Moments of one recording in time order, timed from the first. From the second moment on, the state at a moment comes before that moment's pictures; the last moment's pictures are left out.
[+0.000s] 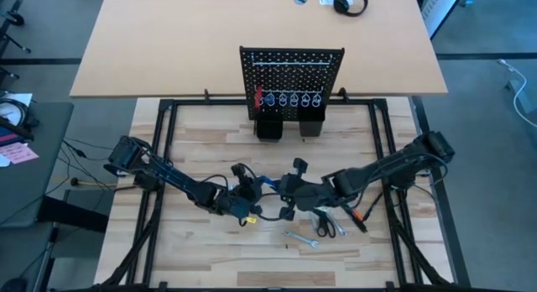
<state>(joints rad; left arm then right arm) -0.37 1.75 0.86 0.30 -0.96 0.03 0.34 1.64 1.24 -0.24 0.61 0.27</state>
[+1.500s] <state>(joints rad) -0.46 1.66 0.80 -0.27 -1.09 -0.50 -0.19 1.71 2.17 -1.16 0.39 0.02</state>
